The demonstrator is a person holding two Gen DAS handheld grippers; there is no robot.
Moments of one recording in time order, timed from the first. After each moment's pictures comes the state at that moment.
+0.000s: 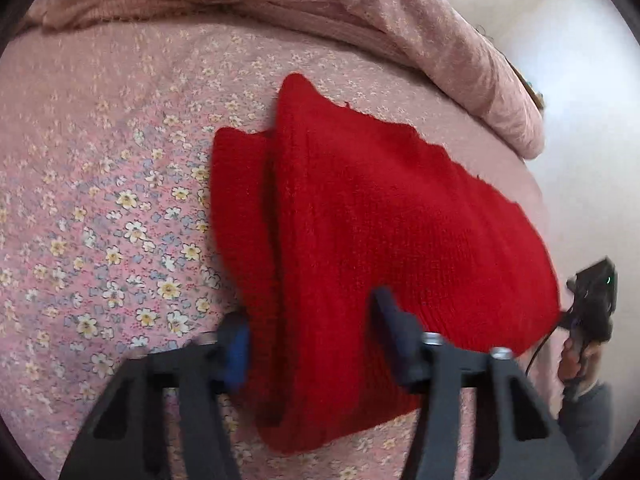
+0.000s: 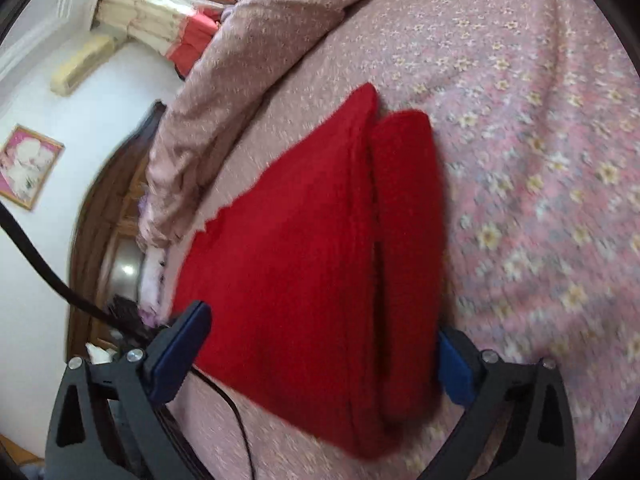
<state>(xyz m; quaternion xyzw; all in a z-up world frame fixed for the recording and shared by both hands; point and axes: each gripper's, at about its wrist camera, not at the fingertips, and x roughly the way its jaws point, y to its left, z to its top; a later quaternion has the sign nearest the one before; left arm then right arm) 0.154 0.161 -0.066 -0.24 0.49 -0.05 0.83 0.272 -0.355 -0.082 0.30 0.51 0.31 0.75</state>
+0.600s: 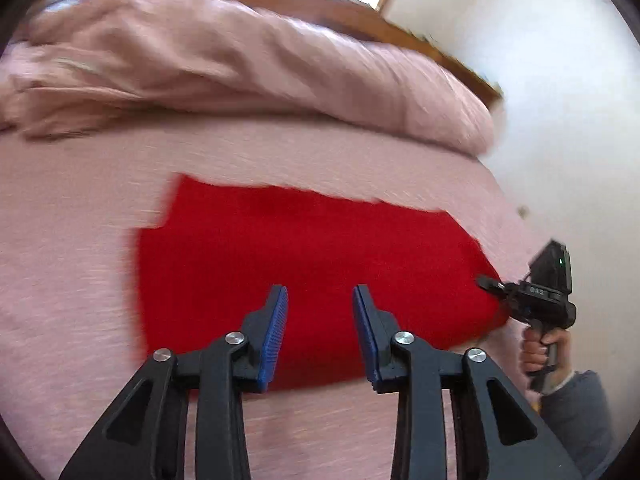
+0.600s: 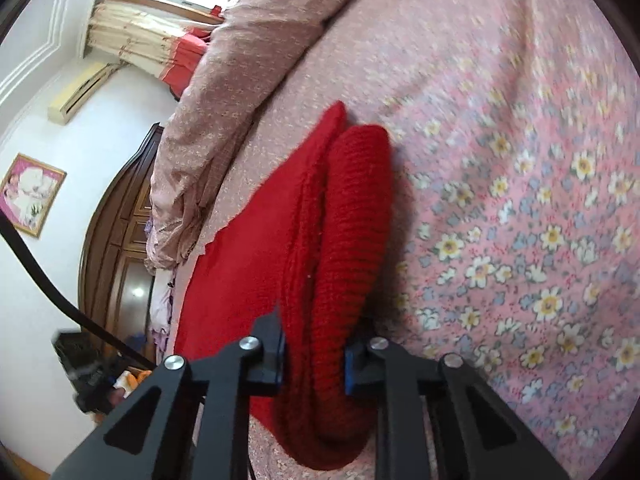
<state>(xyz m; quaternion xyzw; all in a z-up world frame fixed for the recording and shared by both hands) 0.154 0.044 0.040 -0.17 0.44 -0.08 0.87 0.270 -0.365 -0.081 0.32 0.49 0.29 0.75</state>
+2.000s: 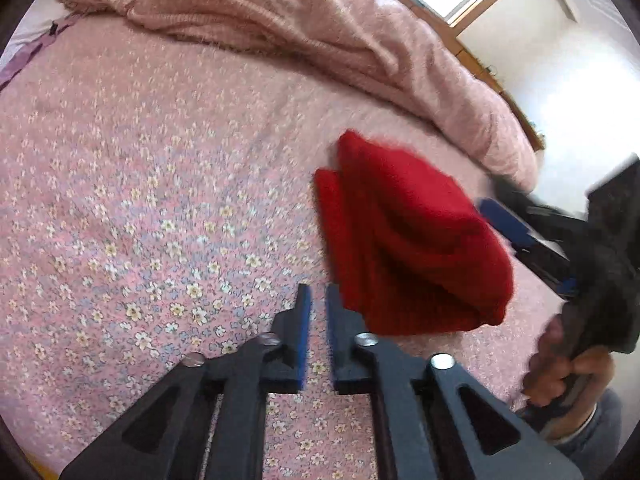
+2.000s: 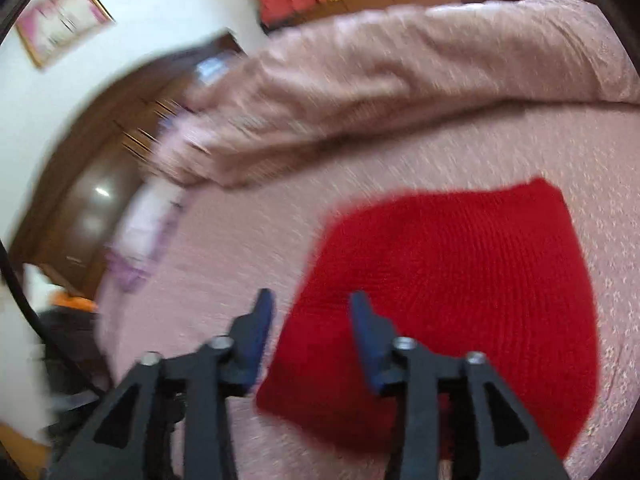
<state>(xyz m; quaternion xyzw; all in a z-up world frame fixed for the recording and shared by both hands) 0.056 0.215 -0.006 -0.29 0.45 -0.01 0.84 0.192 0.014 0.041 0.11 0.43 0.36 0.82</state>
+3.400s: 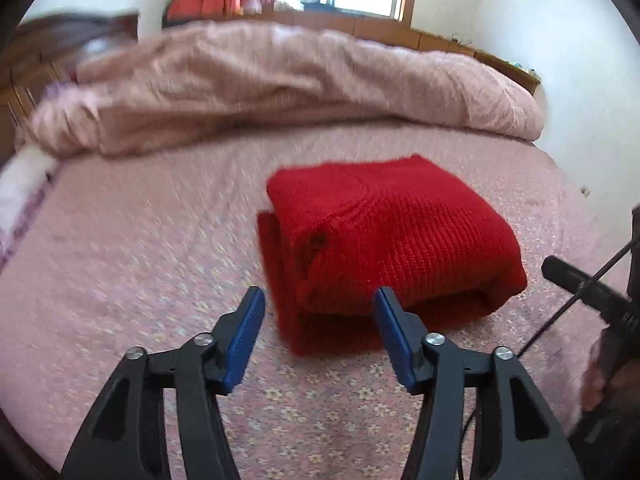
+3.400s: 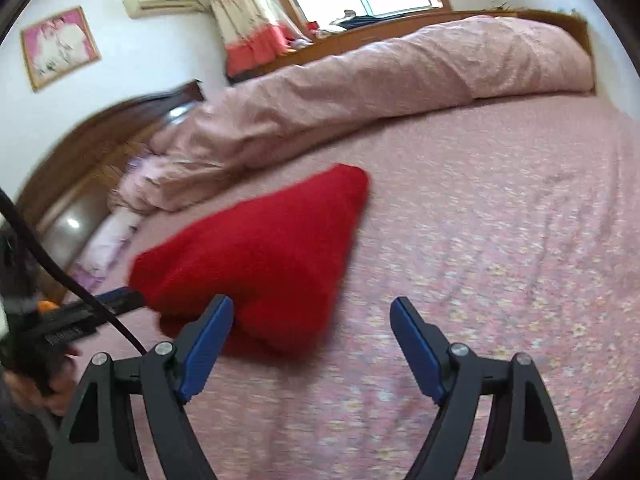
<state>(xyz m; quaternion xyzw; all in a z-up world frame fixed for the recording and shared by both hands) 0.055 0.091 0.018 -0.06 0.38 0.04 0.92 0.120 -0.176 -0.006 0.11 0.36 0.29 0.88</state>
